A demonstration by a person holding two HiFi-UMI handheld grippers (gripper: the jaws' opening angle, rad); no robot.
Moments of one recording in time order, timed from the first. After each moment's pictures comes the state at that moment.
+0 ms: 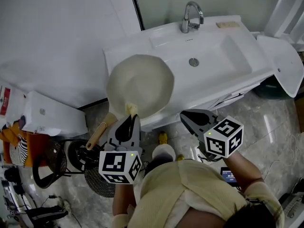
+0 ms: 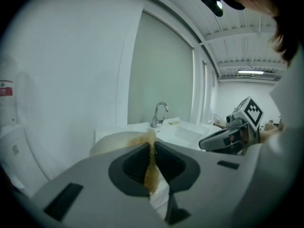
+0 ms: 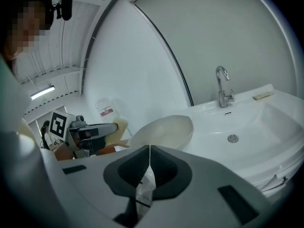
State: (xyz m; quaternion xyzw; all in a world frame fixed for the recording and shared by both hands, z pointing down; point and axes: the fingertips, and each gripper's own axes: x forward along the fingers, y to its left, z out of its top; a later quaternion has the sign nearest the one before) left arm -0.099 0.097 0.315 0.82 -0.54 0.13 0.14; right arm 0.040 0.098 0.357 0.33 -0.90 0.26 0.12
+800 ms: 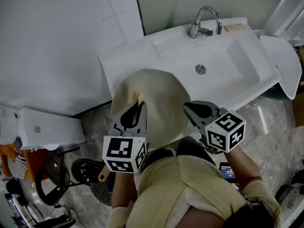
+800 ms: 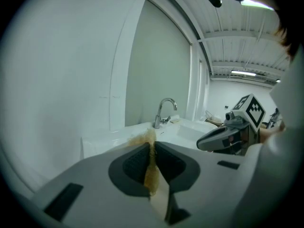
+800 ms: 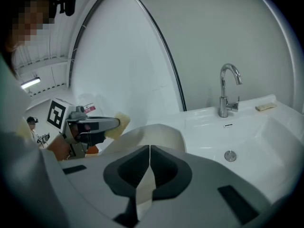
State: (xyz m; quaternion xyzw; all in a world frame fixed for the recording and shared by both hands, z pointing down) left arm -0.118 -0.057 0.331 0.85 -0.48 0.15 0.15; right arm 0.007 -0.038 0.369 0.38 -0.88 0.24 0.16
